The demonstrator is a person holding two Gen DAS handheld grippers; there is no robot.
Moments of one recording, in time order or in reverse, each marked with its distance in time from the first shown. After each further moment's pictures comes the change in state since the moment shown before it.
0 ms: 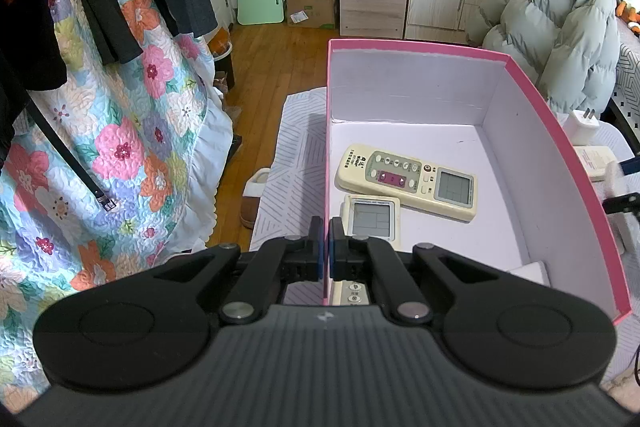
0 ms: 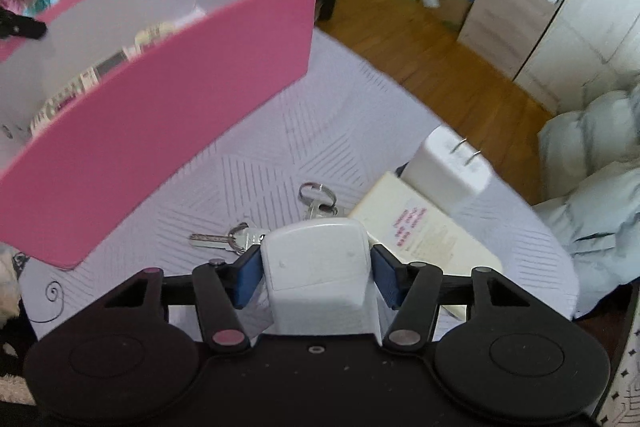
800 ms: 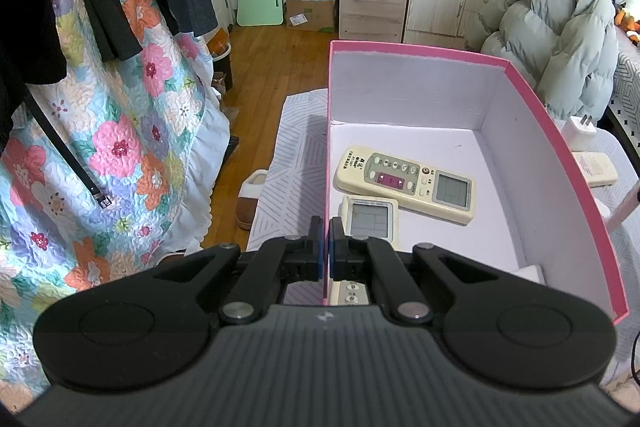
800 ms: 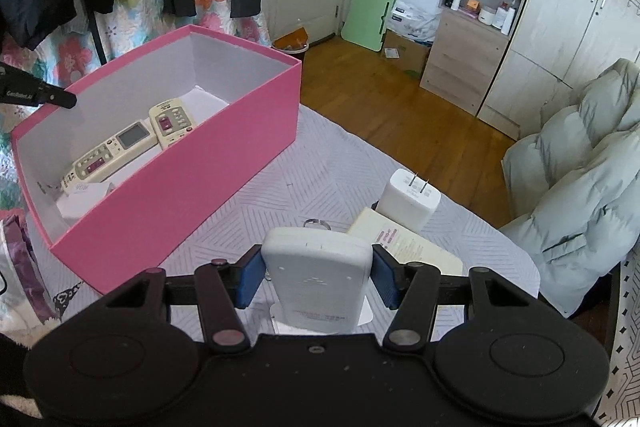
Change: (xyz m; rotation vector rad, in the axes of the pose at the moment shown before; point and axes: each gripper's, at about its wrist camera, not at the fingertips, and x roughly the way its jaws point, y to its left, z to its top) left arm -0.002 0.005 0.002 -0.014 -0.008 -0.009; right arm -0.057 0.014 -0.012 0.100 -0.173 -0.051
